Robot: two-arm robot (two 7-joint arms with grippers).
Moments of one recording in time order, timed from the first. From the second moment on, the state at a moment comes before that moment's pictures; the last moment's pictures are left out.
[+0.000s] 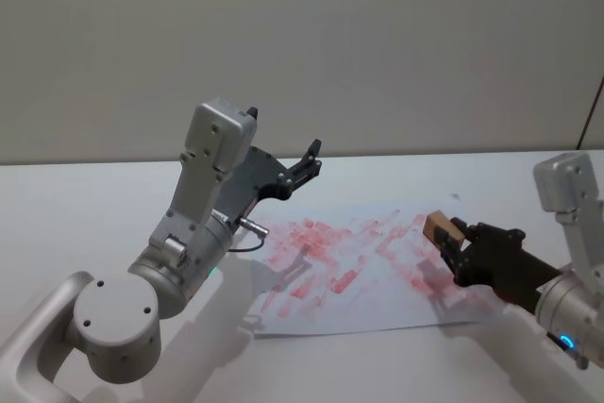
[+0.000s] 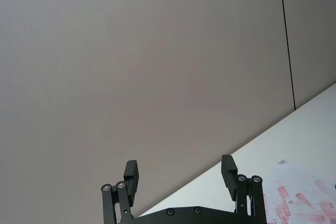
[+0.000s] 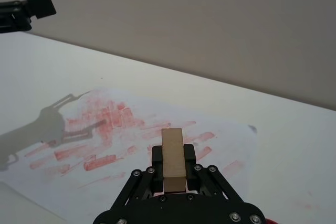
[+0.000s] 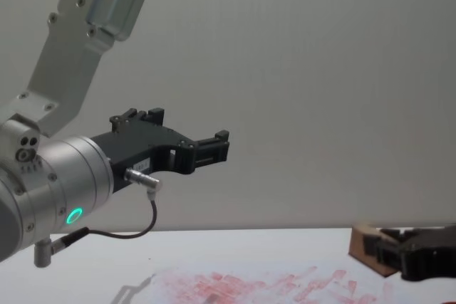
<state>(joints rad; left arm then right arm) -0.24 0.38 0.45 -1.63 -0.20 0.01 -0.01 0.03 0.31 -0.23 -1.69 0.24 0.31 0.31</state>
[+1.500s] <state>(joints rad) -0.24 0.38 0.45 -1.63 -0.20 0.01 -0.01 0.10 0.29 -0.26 -1.56 0.19 0.44 0.38</state>
